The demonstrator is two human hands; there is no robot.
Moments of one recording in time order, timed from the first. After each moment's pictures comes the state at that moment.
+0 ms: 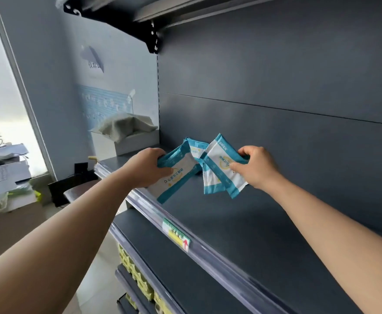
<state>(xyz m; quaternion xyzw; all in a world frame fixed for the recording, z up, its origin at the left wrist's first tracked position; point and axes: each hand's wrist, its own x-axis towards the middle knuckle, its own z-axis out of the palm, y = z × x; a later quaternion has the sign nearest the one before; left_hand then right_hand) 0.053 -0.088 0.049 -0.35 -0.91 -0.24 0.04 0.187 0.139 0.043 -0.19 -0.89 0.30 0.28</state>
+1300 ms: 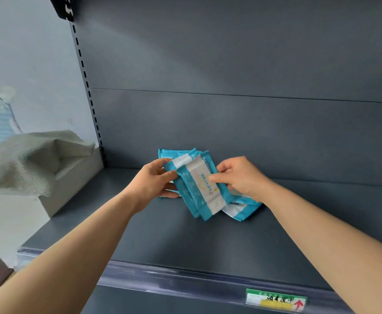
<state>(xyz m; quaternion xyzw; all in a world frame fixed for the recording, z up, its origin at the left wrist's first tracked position) -0.169 -0.010 0.001 -0.43 -0.59 -0.56 -0.40 0.024 0.098 0.011 -0.40 -0.77 0.43 0.26</state>
